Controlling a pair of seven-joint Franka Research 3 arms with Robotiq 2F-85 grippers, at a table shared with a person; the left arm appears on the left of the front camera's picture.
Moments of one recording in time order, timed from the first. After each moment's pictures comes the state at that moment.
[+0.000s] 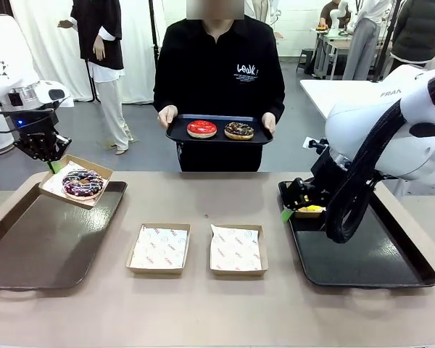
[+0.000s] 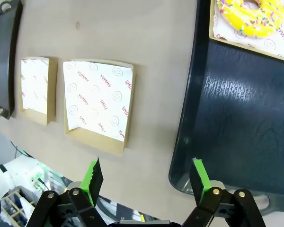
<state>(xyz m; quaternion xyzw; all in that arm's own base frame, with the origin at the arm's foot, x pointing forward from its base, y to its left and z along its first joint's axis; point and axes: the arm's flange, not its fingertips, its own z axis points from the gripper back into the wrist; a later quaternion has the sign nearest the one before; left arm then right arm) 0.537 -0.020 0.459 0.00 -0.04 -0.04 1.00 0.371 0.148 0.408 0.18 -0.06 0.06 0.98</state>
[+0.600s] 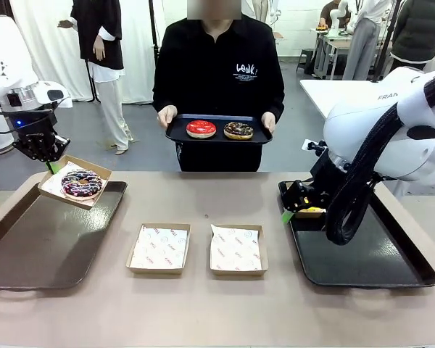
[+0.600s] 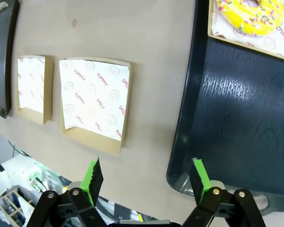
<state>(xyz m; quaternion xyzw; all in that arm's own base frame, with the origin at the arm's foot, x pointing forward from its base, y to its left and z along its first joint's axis) 0.538 -0.017 0.458 0.00 -0.04 -0.03 1.00 0.371 0.148 0.405 0.17 -0.05 0.06 0.98</state>
